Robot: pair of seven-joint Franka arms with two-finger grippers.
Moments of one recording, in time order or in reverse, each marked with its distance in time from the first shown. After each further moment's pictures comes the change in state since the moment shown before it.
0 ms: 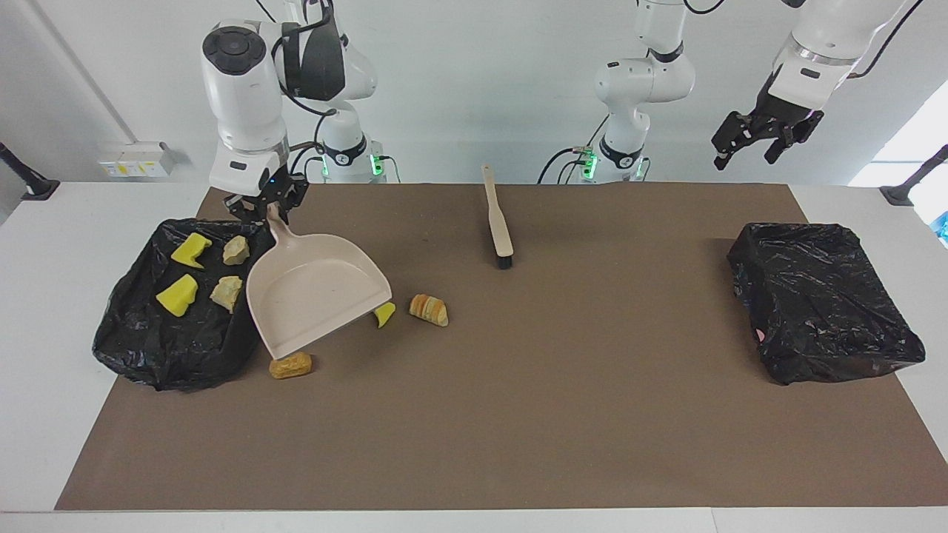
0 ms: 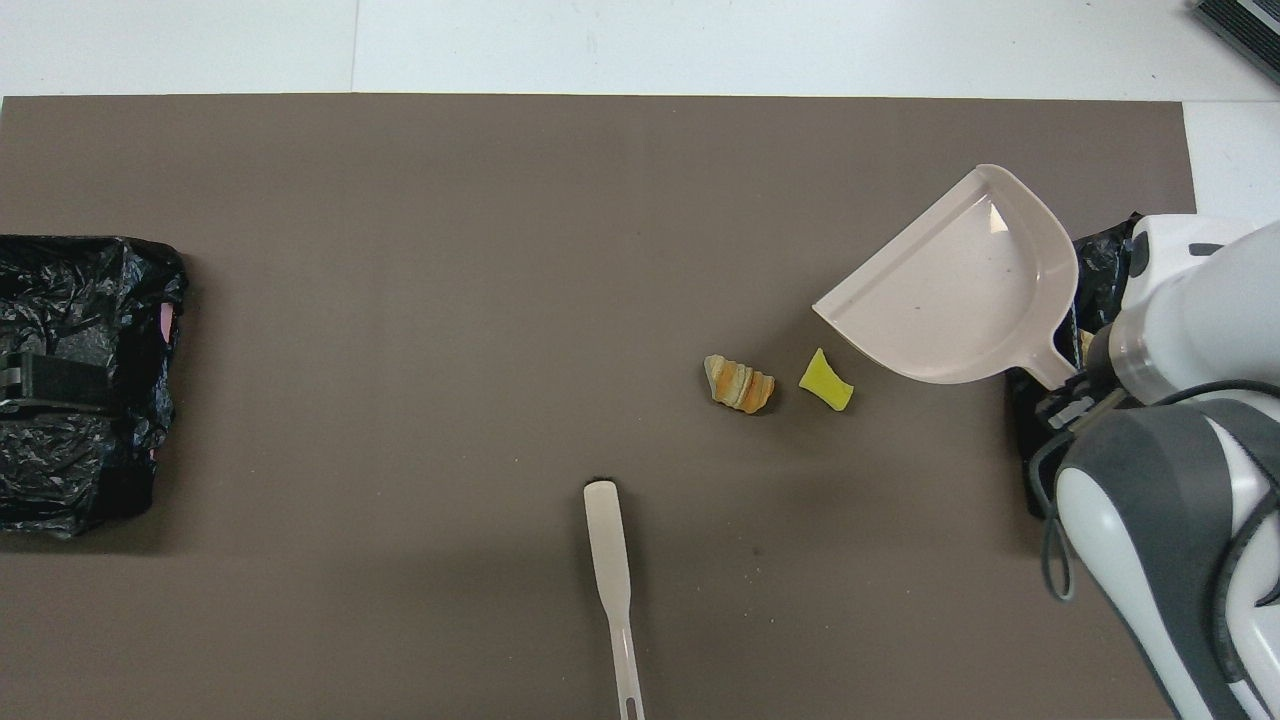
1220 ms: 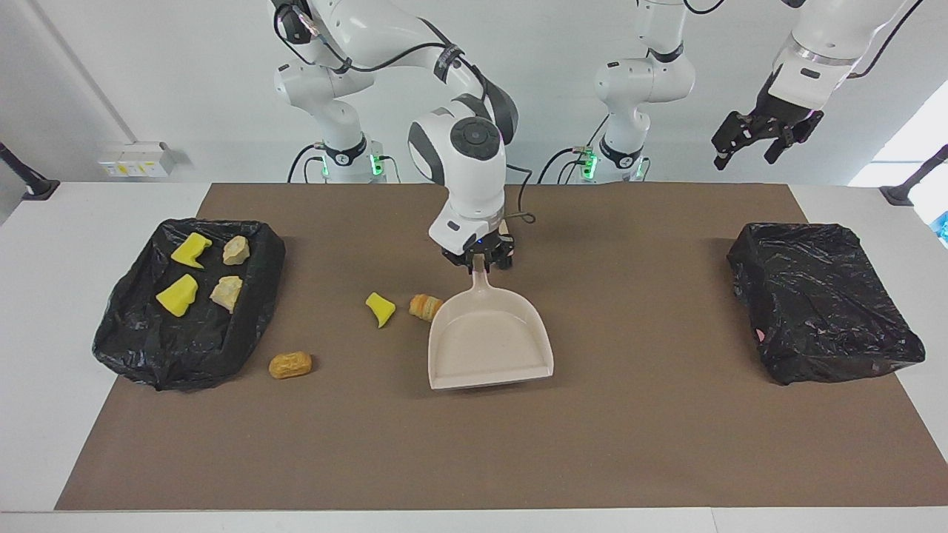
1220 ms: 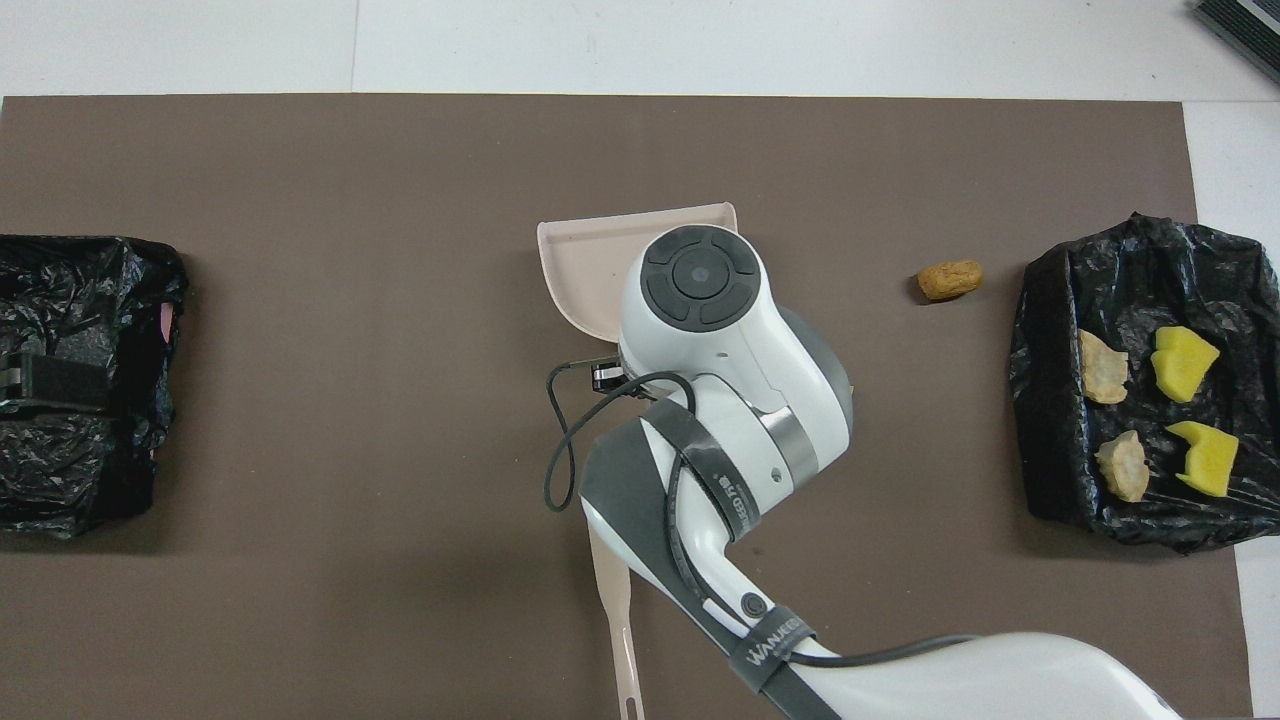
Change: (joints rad) left arm 0.000 0.000 0.000 0.000 0.000 0.000 0.000; right arm 0.484 0.517 0.001 0.357 0.125 0.199 0.881
